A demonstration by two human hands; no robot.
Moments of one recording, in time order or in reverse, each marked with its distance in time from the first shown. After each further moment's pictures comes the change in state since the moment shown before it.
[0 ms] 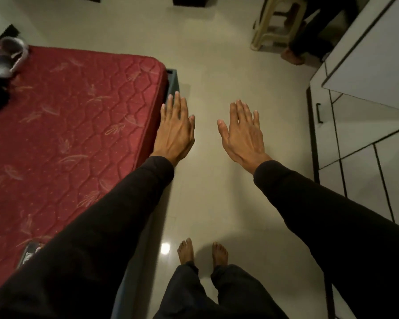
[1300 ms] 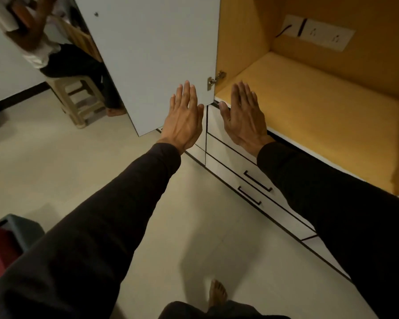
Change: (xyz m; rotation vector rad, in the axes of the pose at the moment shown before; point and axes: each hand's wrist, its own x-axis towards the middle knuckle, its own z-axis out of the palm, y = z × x) left_hand 0.096 0.422 0.020 -0.180 -0.201 1.005; right_hand -0.138 0.303 -0.185 -0.100 0.480 0.844
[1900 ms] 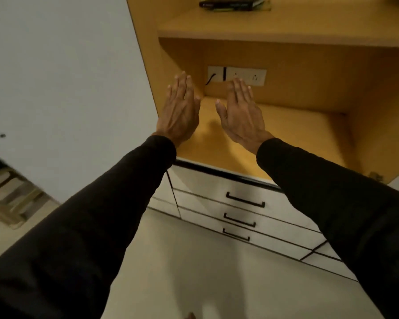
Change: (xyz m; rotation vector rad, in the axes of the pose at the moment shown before) left_hand 0.214 0.079 -0.025 -0.041 0.099 0.434; right_hand 0.116 0.094 -0.078 -0.179 0.253 0.246
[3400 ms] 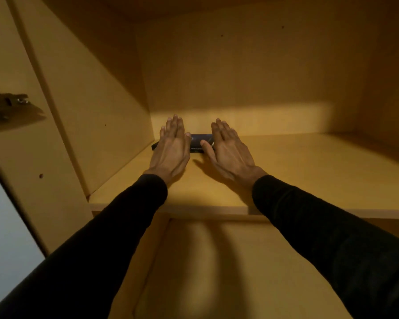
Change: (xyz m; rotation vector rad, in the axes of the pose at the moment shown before) left_hand 0.405 0.007 0.023 -0.119 0.149 0.233; right_hand 0.329 0.146 -0.042 -0.090 0.165 0.080
